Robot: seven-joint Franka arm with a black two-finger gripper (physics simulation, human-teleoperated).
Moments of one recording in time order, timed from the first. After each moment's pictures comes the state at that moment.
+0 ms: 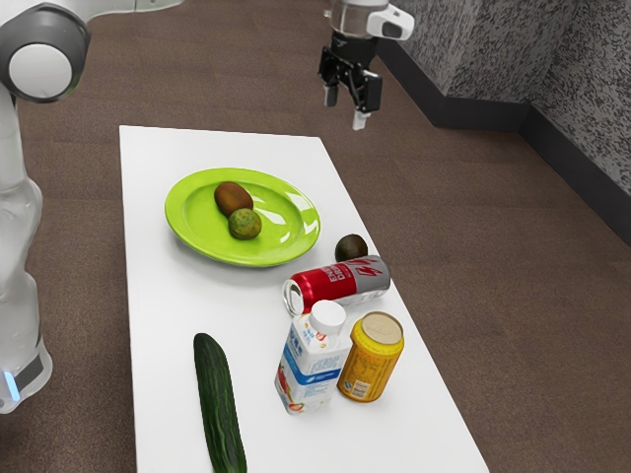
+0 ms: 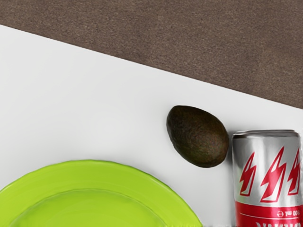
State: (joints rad) arm -0.18 -0.03 0.33 -1.47 -0.05 1.55 -0.12
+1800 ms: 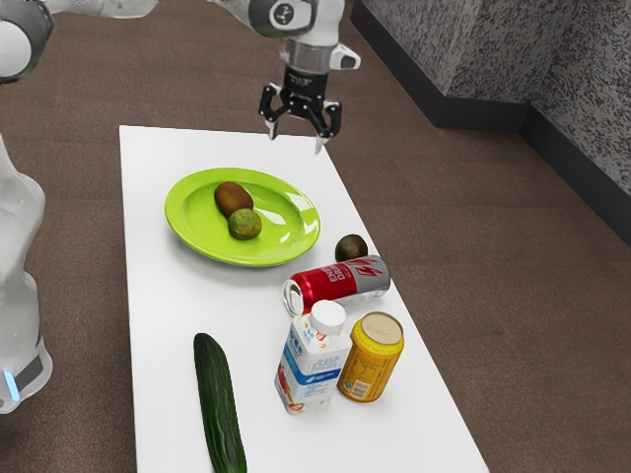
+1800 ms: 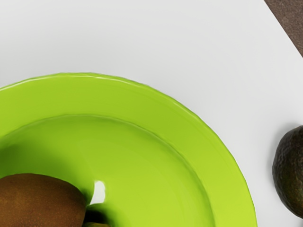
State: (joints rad) arm -0.22 -0.19 0.46 -1.85 0.00 1.71 -0.71
